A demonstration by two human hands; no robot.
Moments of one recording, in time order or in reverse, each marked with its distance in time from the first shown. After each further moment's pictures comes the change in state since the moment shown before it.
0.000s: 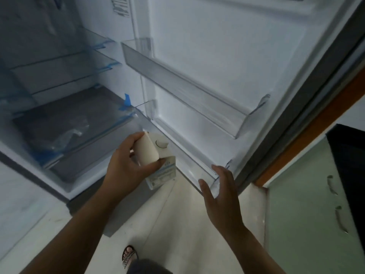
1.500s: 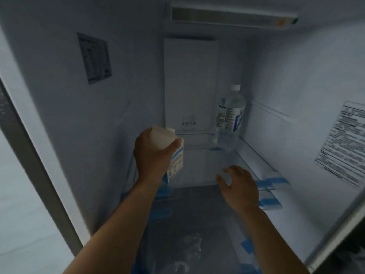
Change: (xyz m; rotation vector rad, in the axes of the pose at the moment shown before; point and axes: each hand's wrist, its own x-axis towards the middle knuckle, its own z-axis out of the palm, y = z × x) left_hand 0.310 -0.095 -0.342 0.057 1.095 -0.206; right_hand 0.406 -0.290 0.375 -0.168 -0.279 -0.644
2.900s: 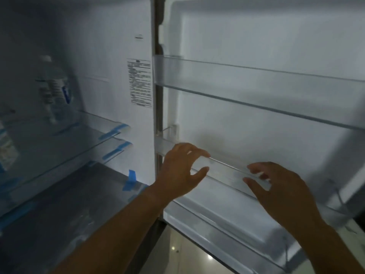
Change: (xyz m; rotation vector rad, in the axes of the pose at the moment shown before) left_hand -0.300 0.069 0.049 -0.265 -1.189 1.027; right_hand -0.373 -0.037 -0.280 -0.465 0.393 0.605
